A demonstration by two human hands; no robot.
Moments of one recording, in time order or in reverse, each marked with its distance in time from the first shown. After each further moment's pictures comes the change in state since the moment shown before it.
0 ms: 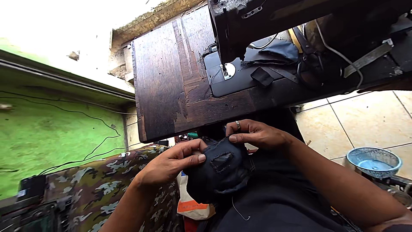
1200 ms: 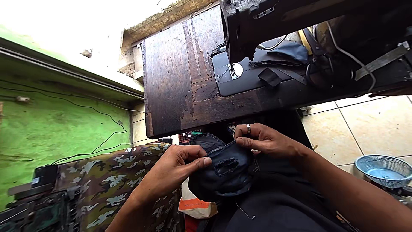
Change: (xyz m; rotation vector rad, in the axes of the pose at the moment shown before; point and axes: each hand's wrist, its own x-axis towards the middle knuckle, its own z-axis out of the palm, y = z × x) left_hand -0.021 0.012 0.027 0.451 0.341 -0.001; right_hand -0.010 -0.007 0.018 -0.230 0.089 -0.064
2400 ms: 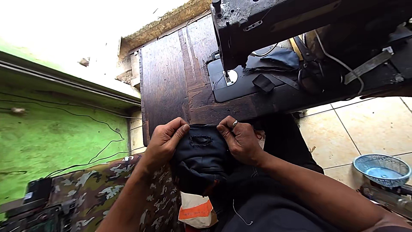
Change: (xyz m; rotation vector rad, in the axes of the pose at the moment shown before) left_hand 0.048 -0.025 -0.041 0.242 0.304 0.287; right_hand 0.043 0.021 0.040 -0.494 0.668 -0.217
